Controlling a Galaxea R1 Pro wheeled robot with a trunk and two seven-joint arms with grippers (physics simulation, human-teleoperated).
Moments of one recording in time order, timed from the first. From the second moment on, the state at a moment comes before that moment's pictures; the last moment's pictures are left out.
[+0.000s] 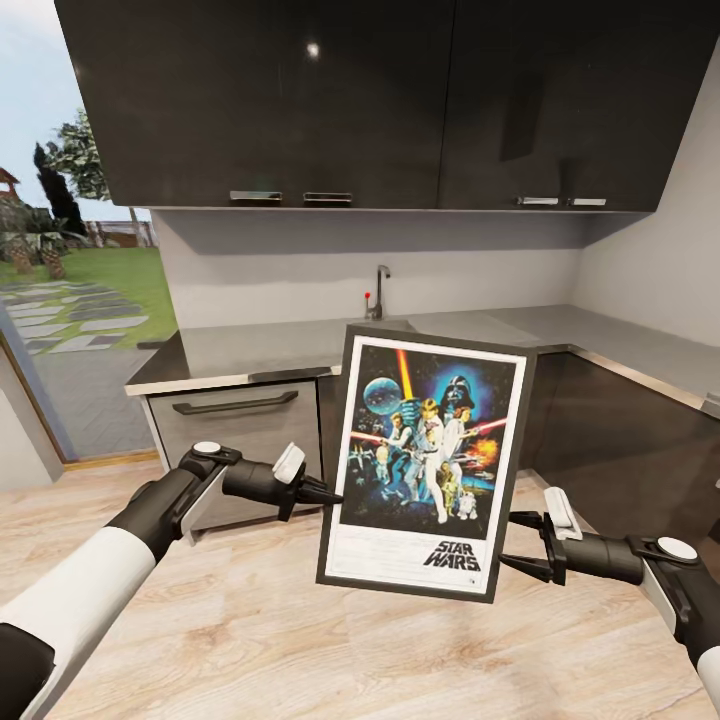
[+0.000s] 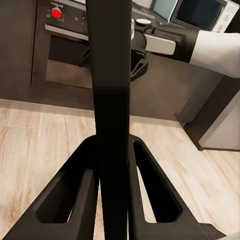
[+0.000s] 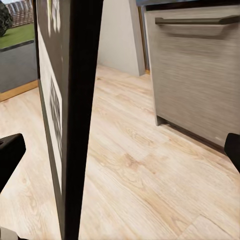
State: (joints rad) left arm -0.90 0.20 -0.49 -0.82 0.33 0.34 -1.44; right arm -0.58 -0.38 -0.17 -0.76 -0.08 -0.03 1.56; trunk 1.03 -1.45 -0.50
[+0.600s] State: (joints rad) left arm -0.91 0.20 -0.50 -0.82 0.33 0.34 -1.44; right arm -0.58 -0.38 -0.17 -0.76 -0.08 -0.03 1.56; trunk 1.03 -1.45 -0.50
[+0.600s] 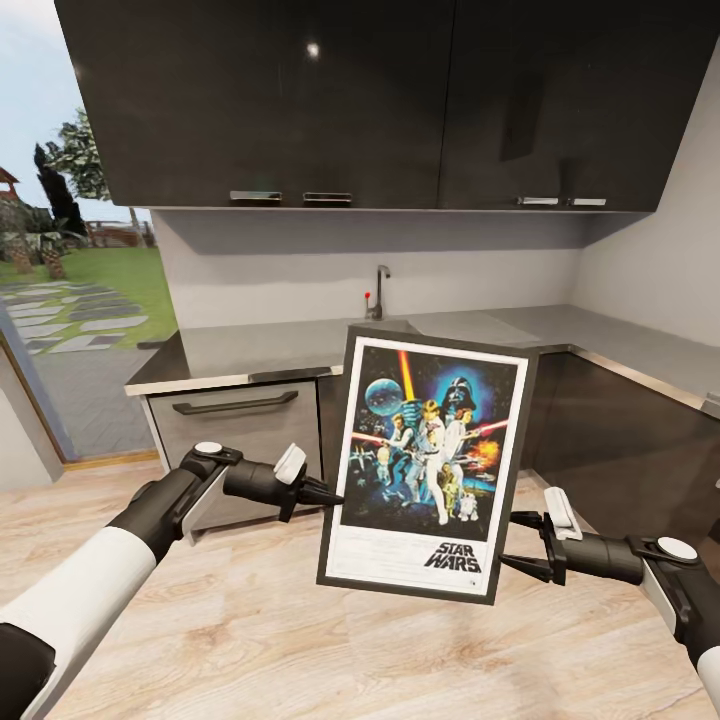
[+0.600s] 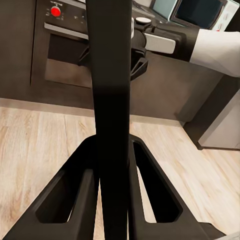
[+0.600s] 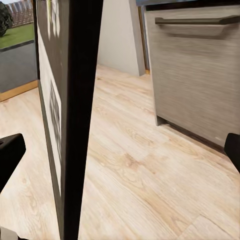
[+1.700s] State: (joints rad) left arm -0.90 0.18 -0.50 -0.82 0.33 0.34 -1.44; right arm -0.58 -0.38 -0.17 -0.76 -0.08 -0.03 1.56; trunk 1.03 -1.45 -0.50
